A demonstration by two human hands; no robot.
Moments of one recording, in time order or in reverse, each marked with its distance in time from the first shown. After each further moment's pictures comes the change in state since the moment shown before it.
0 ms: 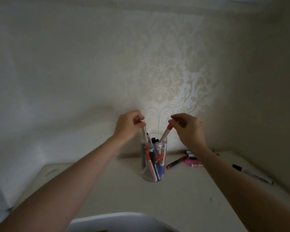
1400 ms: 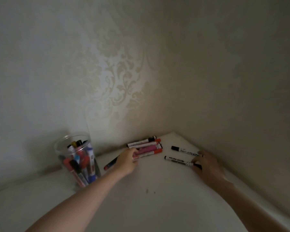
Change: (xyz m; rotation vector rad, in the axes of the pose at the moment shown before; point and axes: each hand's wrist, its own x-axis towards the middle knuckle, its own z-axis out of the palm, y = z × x) left_hand -0.053 0.002 0.272 0.324 -0.570 -0.011; right_hand -0.117 0.269 -0.201 -0.782 -0.192 0.371
